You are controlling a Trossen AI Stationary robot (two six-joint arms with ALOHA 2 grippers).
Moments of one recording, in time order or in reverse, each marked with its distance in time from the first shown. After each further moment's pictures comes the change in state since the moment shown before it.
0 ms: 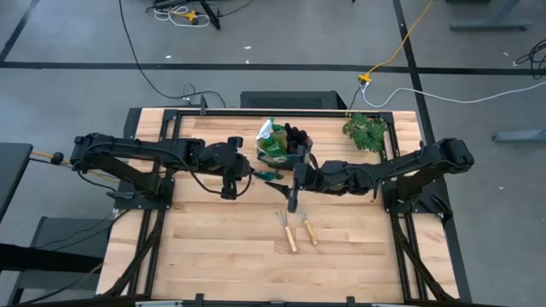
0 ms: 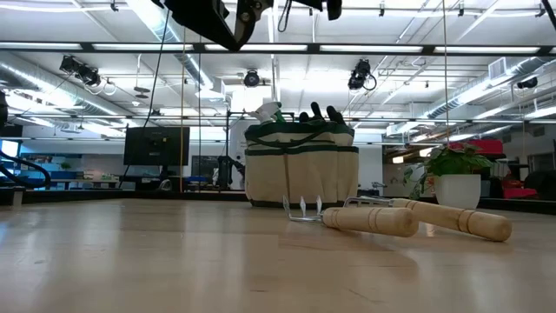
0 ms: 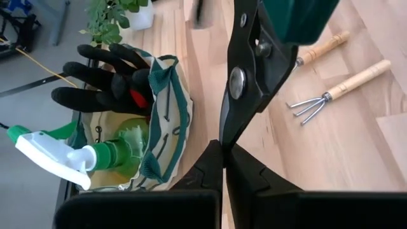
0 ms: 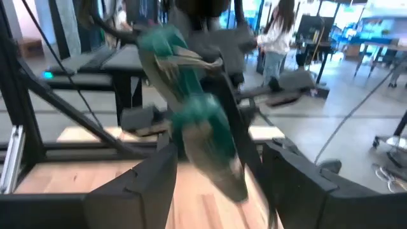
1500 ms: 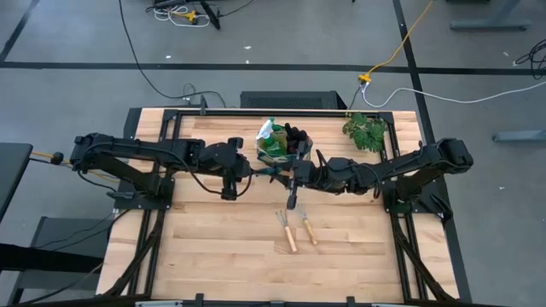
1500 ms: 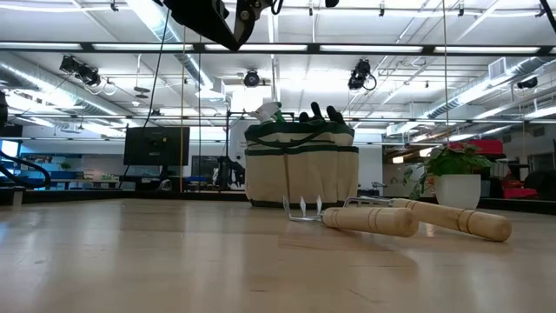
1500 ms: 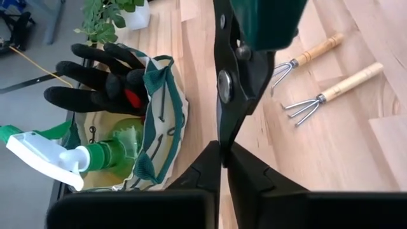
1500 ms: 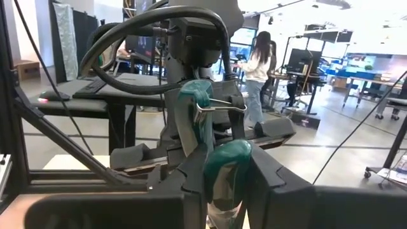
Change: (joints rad) left arm -0.001 0.000 -0.001 0.009 0.007 -0.007; right arm 0.000 0.009 0.000 0.129 -0.007 -0.075
